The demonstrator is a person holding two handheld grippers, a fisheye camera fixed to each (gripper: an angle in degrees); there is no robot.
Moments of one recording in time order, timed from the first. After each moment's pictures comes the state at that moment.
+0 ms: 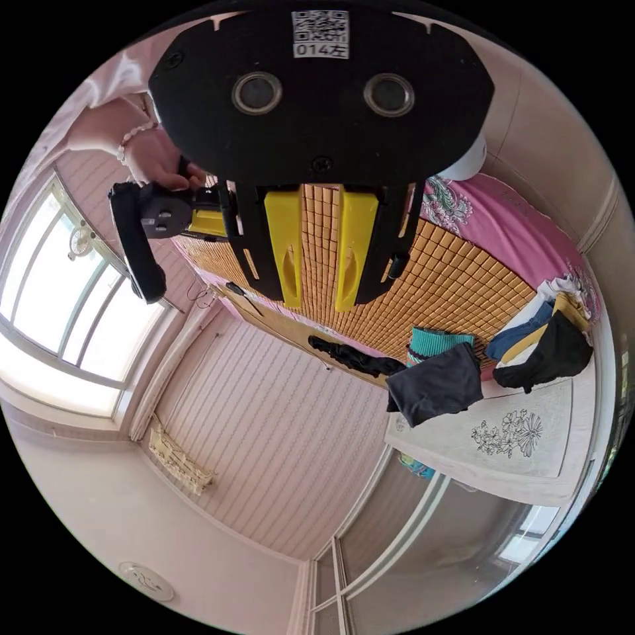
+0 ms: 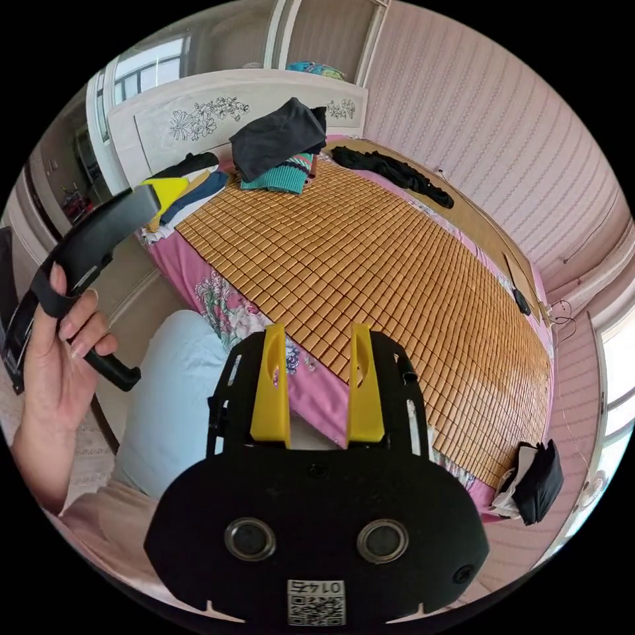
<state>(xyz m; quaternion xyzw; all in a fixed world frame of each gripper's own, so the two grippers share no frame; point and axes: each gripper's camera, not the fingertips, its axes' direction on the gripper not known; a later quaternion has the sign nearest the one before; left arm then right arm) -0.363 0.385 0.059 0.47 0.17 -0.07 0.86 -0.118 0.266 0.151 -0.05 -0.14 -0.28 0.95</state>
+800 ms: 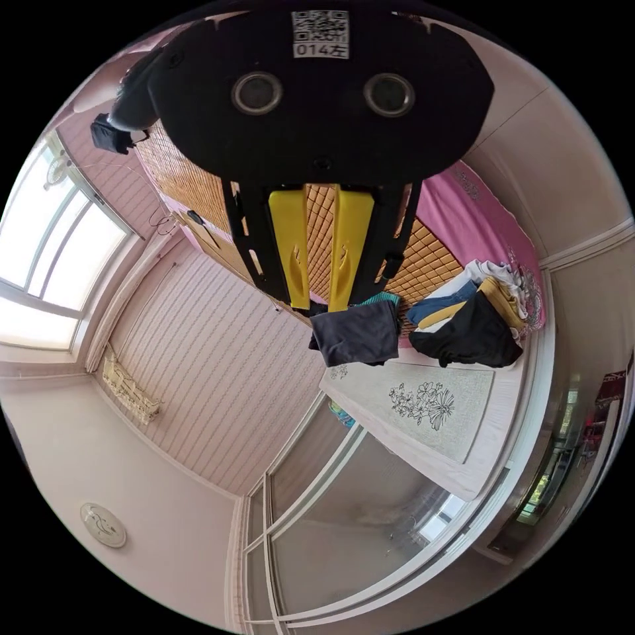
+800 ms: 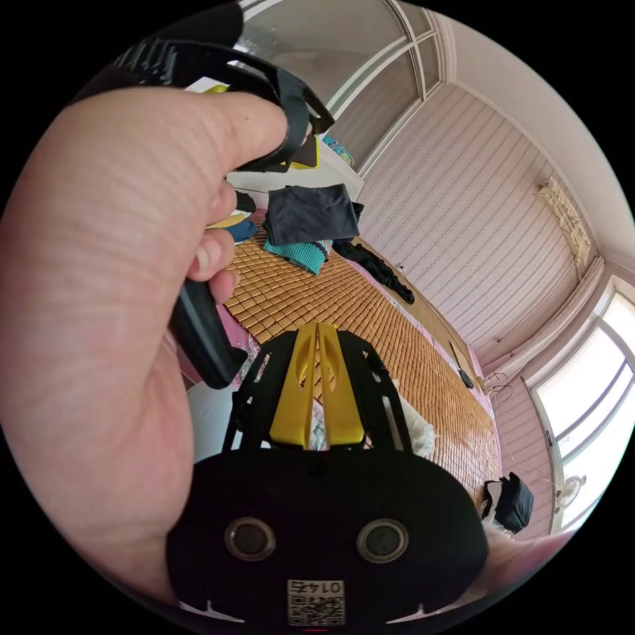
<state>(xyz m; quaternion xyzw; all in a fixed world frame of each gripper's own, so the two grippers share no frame) -0.557 0.469 0.060 0.54 0.10 -0.18 0.81 -0.414 0.409 0.128 0.16 -0.08 -0.31 0.93</state>
